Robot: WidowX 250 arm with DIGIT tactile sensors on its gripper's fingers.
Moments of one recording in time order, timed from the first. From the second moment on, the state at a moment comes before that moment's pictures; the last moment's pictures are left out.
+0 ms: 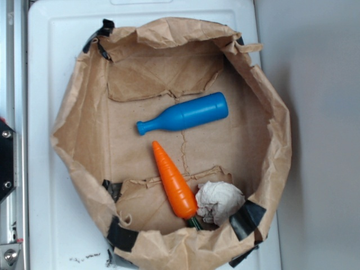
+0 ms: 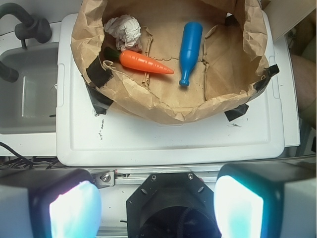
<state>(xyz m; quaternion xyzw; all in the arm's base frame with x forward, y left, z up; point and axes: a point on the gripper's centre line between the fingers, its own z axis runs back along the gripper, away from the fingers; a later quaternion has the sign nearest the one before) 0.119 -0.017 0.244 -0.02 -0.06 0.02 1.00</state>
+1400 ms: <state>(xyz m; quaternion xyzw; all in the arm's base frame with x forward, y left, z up) 0.185 -0.008 0.205 -0.04 -0.05 0.00 1.00</state>
